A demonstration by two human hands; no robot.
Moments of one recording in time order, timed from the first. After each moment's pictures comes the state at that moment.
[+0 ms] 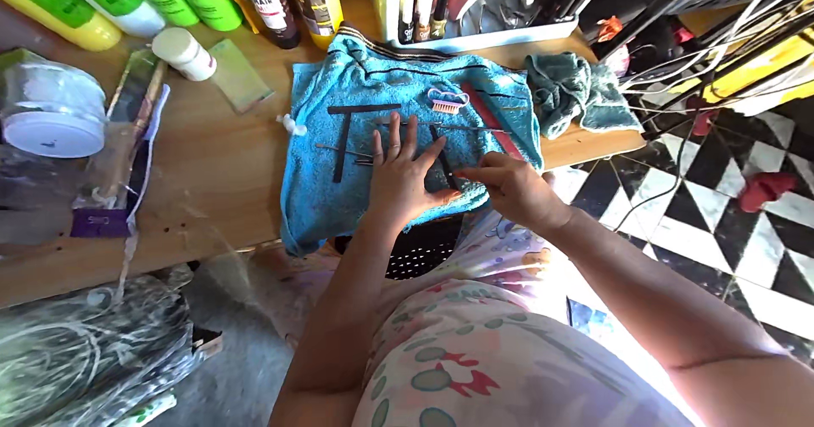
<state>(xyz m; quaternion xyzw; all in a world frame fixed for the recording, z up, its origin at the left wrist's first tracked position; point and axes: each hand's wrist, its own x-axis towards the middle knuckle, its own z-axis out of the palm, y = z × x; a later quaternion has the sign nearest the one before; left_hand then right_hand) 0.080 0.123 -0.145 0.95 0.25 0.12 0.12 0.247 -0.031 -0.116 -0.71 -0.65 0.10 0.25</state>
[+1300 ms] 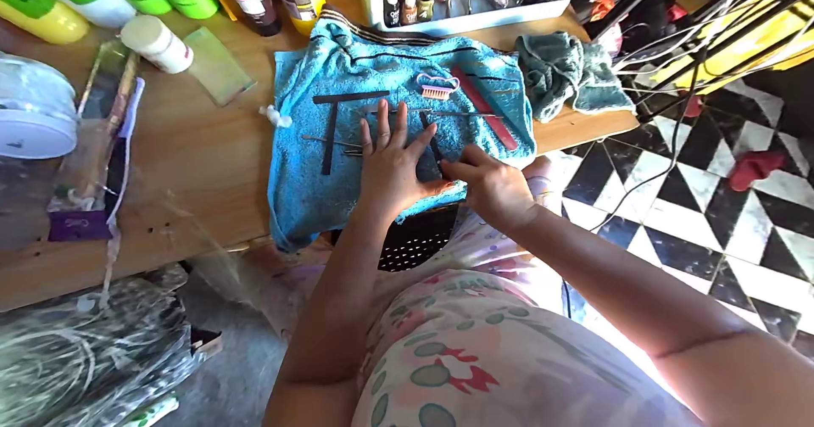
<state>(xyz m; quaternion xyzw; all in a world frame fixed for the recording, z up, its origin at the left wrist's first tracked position) 0.079 0.122 -0.142 0.96 0.25 0.10 0.11 0.209 -0.029 -0.125 -0.77 -0.61 0.03 0.19</state>
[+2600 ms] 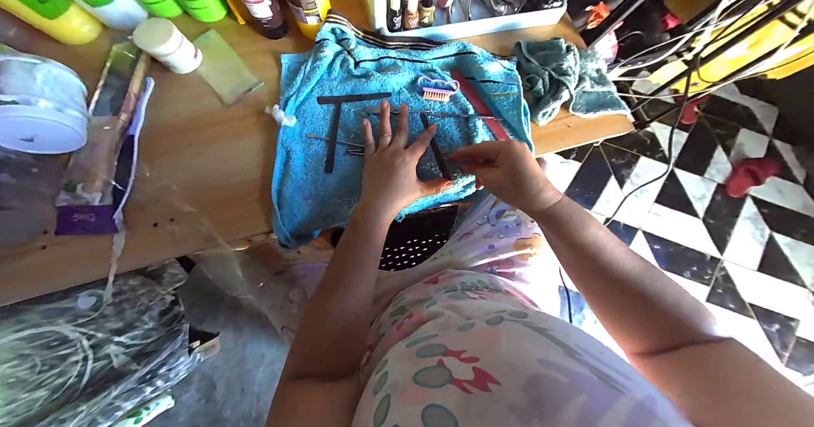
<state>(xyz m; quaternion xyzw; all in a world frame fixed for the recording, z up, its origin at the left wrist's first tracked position) 0.079 0.123 -0.144 0.96 0.25 0.10 0.11 0.237 -0.026 -0.102 -0.75 -0.52 0.22 0.34</state>
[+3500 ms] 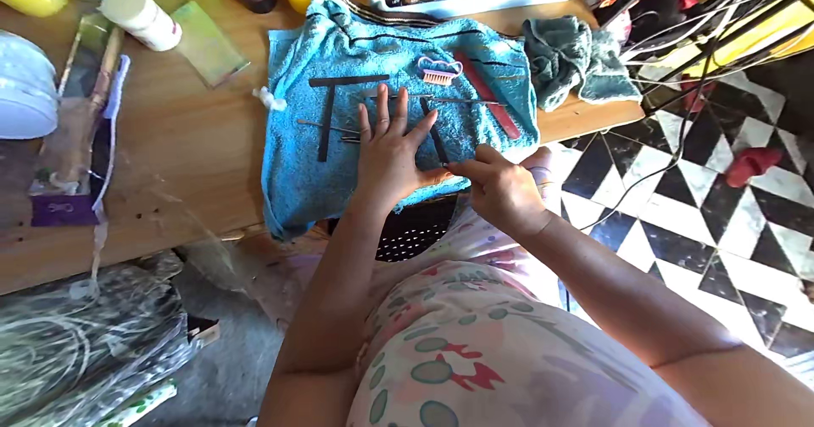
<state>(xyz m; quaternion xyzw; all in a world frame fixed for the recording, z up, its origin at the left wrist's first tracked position) 0.079 0.123 -0.143 0.96 0.25 0.10 0.11 0.201 -0.046 -0.122 -0.78 -0.58 0.05 0.22</state>
